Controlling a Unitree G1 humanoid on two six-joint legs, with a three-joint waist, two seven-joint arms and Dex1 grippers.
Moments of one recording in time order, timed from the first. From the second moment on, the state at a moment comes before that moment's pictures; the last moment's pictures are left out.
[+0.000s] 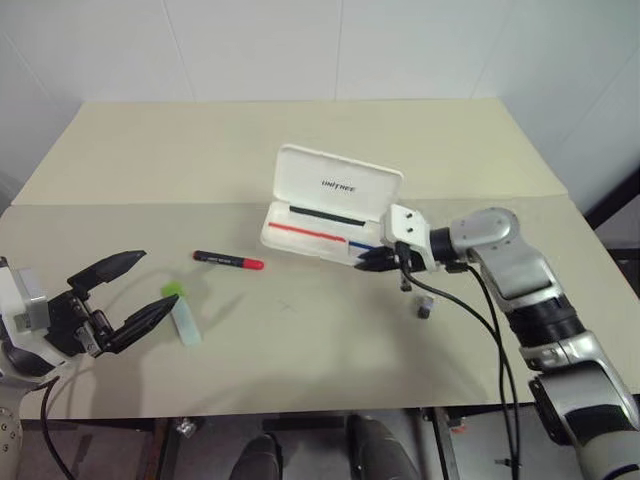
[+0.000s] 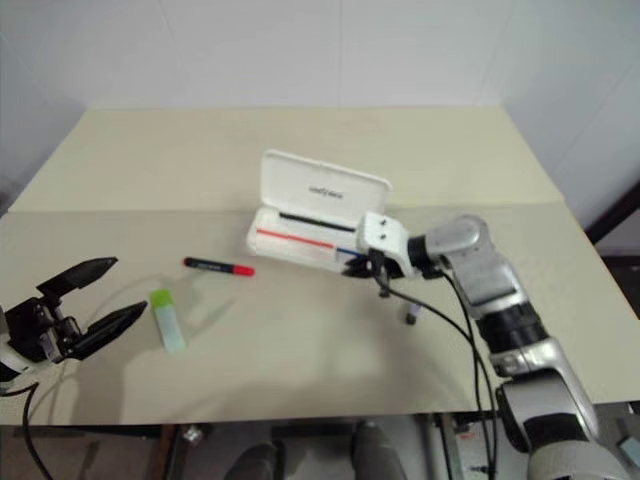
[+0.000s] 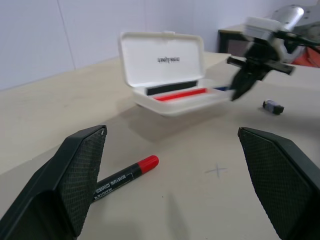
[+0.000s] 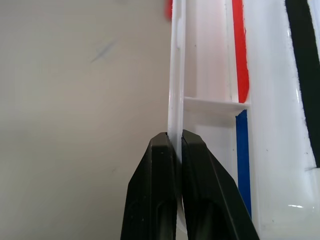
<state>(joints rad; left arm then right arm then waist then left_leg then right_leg) 0.13 0.68 0.66 -0.25 -0.77 0.23 -1.05 -0.73 -0.67 0.27 0.04 0.06 0.30 1.34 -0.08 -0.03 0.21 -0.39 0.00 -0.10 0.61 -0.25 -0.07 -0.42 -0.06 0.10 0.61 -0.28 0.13</state>
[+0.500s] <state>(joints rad) 0.08 0.76 0.65 -0.10 -0.77 0.21 -1.17 -0.62 -0.73 0.39 -0.07 -0.05 0.22 1.33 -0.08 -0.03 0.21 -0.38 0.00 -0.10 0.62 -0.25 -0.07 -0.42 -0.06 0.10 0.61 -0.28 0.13</state>
